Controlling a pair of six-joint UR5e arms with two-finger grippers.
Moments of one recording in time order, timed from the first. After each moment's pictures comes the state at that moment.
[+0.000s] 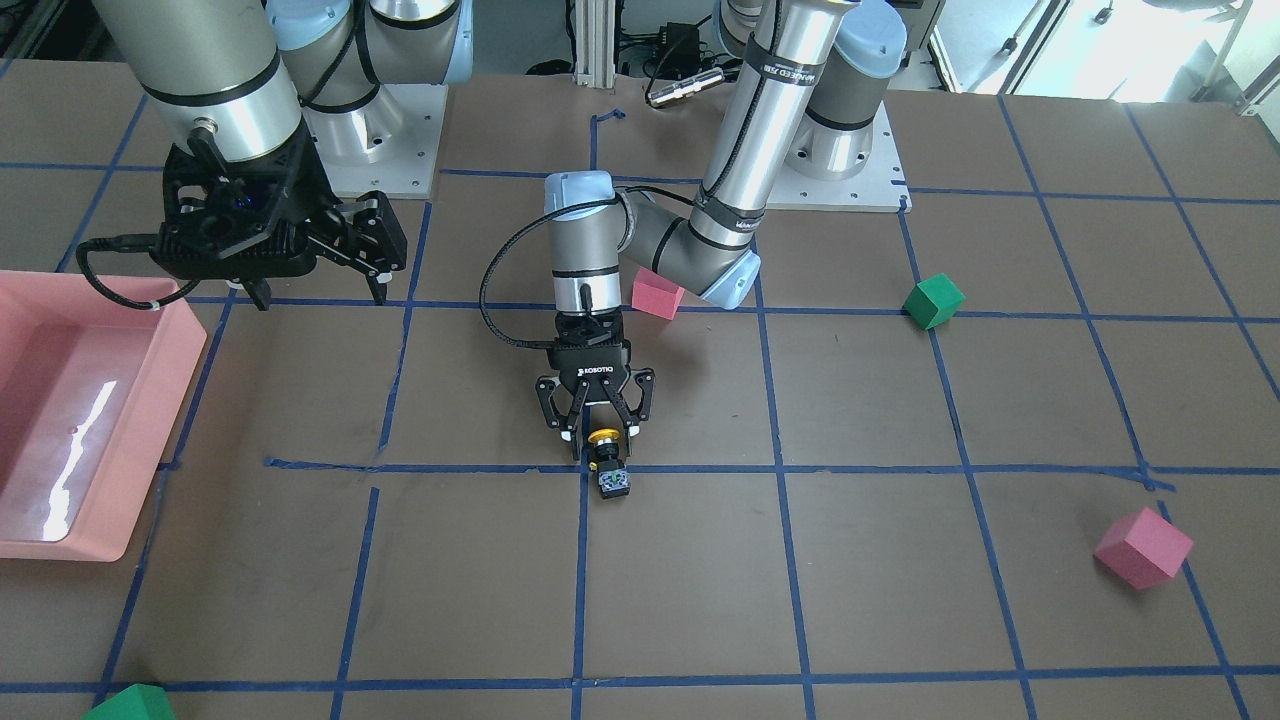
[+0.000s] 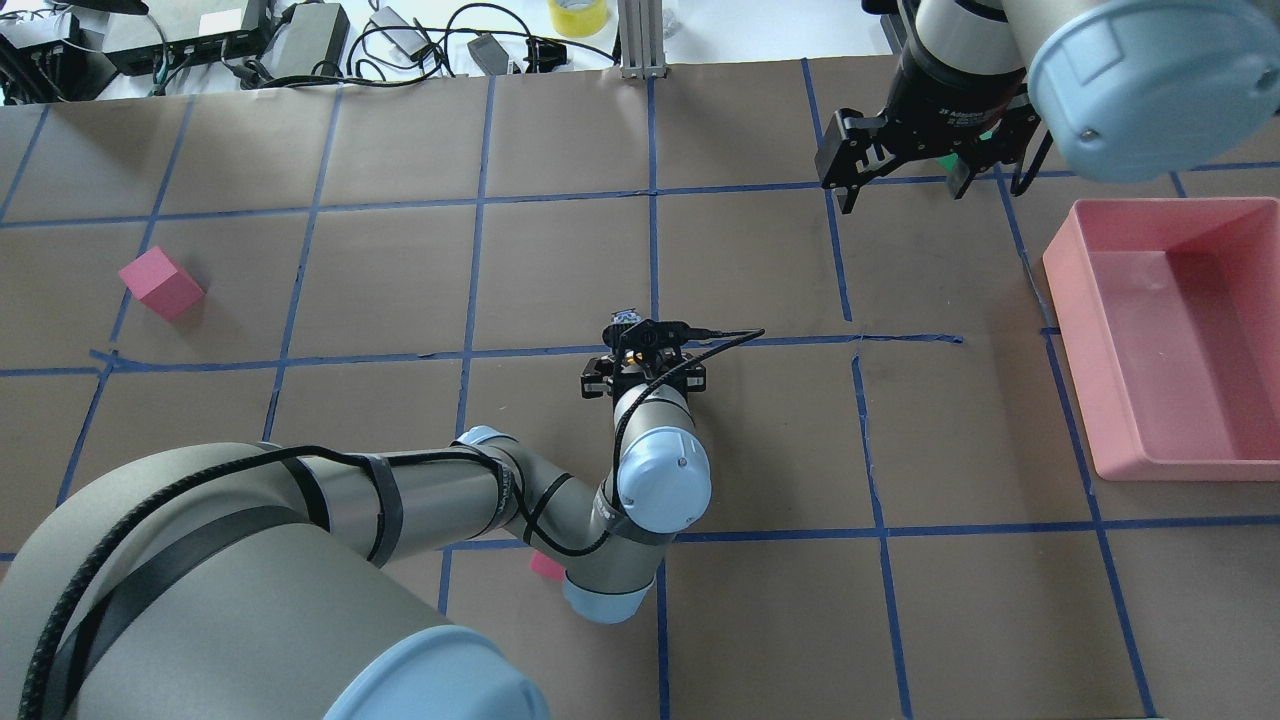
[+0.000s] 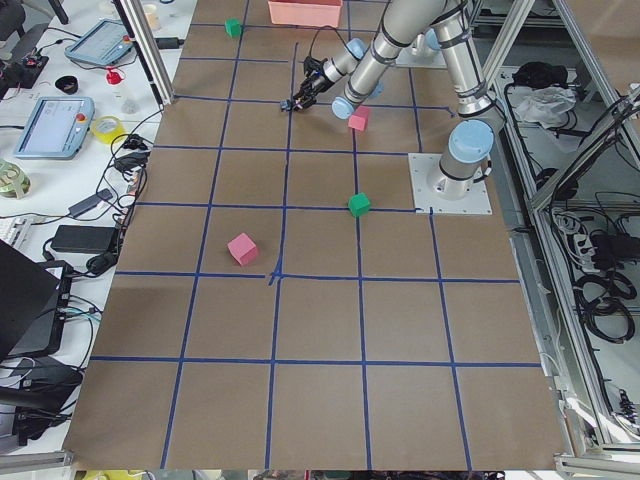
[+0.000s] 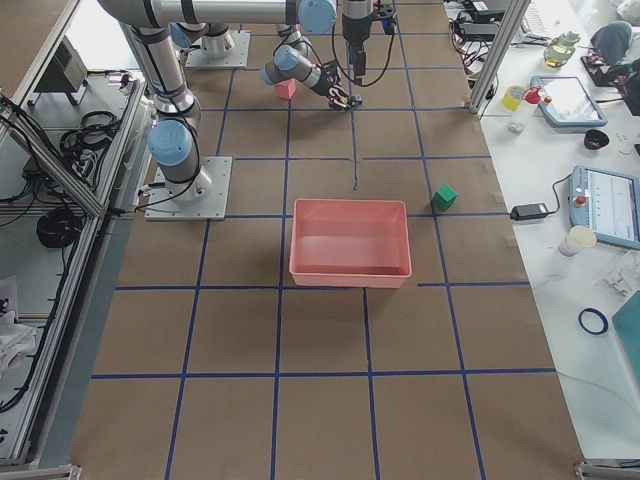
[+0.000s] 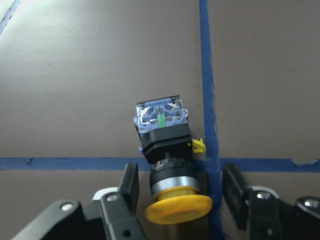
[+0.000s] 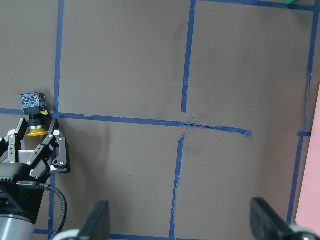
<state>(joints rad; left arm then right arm) -2.15 -2.25 -2.07 0.28 2.06 -0.43 1.63 -1.51 1.55 -1.68 -1.59 -0.03</state>
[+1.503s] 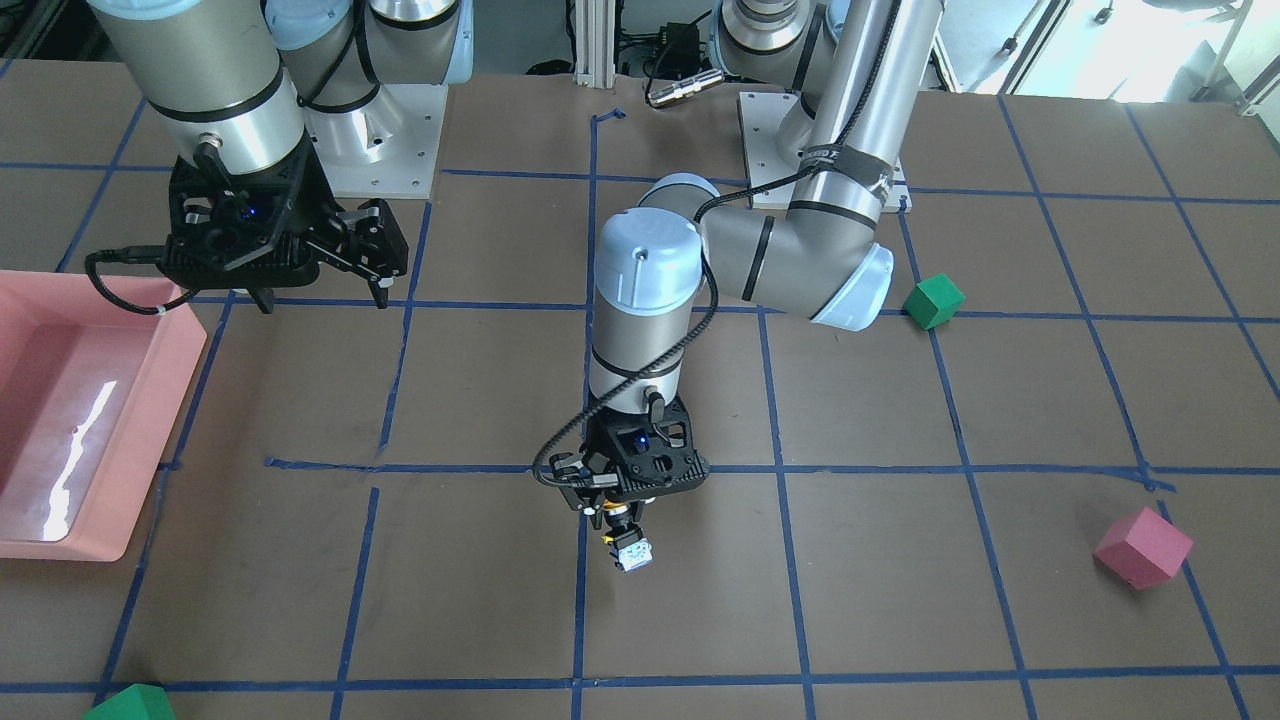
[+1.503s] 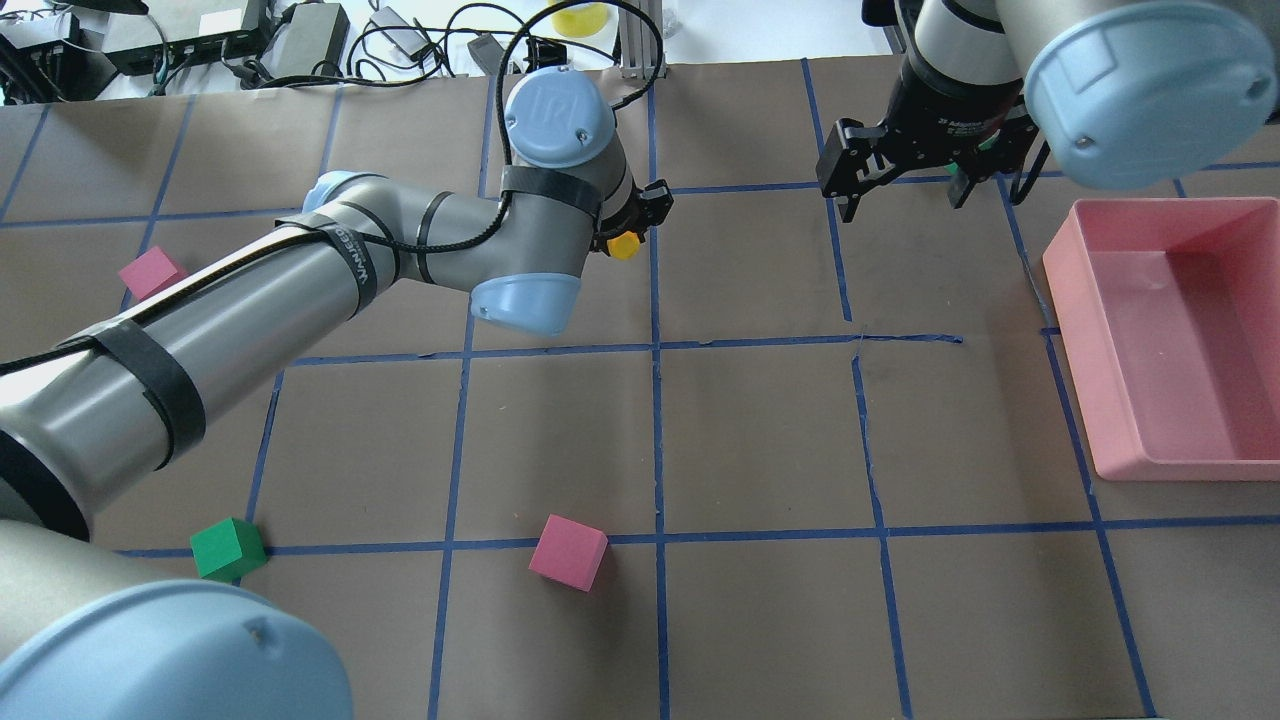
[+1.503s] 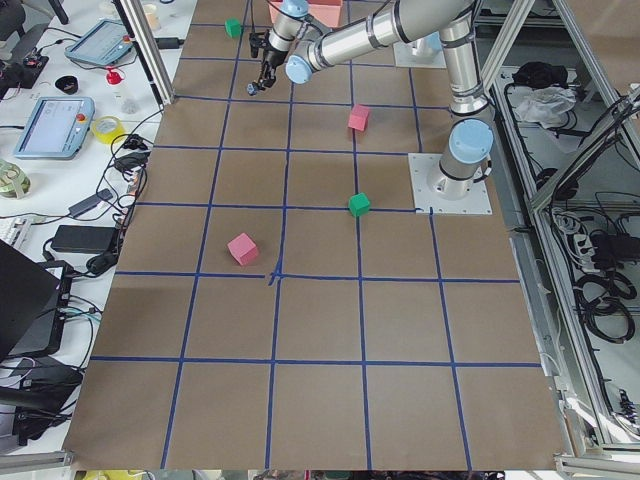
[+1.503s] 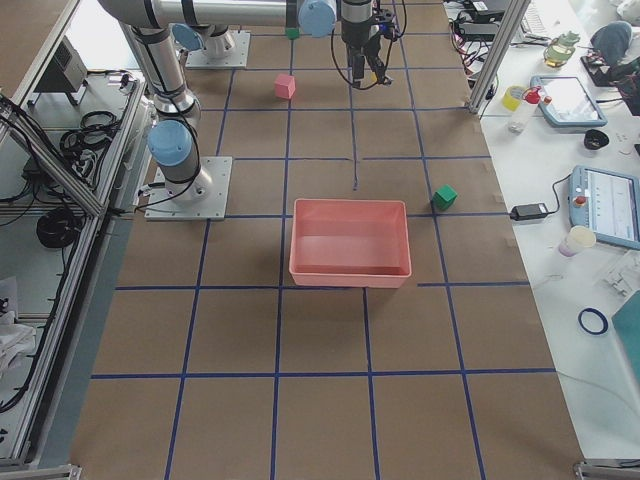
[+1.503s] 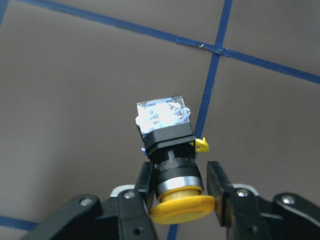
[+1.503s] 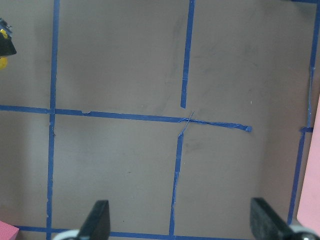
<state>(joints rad) -1.86 -2.06 -1.62 -0.78 1.49 -0.73 1.63 -1.50 1.56 -1.68 -1.59 -0.03</state>
